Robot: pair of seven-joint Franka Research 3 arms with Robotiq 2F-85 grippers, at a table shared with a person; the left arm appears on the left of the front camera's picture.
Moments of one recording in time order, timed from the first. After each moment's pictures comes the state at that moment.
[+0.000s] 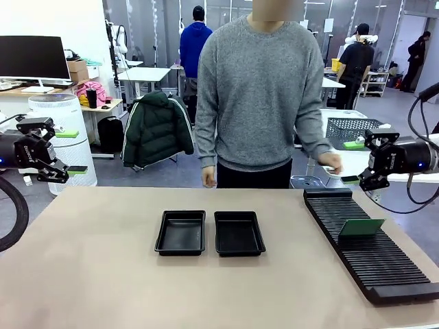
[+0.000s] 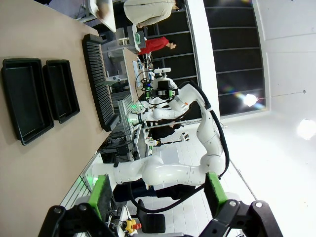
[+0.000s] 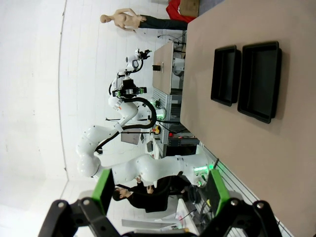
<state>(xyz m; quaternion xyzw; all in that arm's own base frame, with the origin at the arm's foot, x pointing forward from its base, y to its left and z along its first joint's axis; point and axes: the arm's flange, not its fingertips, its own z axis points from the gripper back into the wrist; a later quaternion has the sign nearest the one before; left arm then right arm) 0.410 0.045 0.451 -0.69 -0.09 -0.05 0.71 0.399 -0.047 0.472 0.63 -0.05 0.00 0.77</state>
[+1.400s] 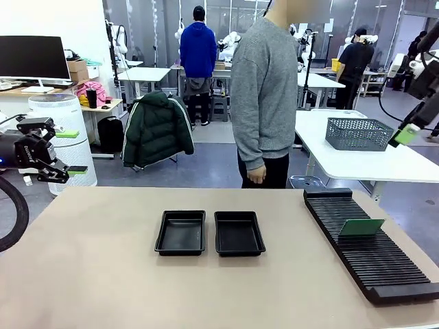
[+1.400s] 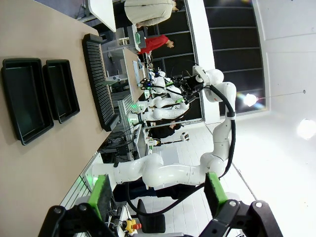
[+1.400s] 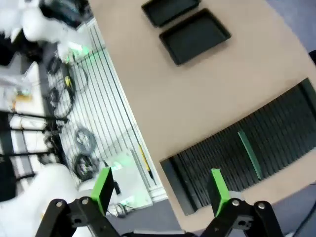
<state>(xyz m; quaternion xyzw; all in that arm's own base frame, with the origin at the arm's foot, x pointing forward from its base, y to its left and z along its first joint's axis) 0.410 0.045 0.451 -0.69 -0.08 -0.05 0.71 0.409 -0.061 0.624 0.25 -0.07 0.49 0.83</state>
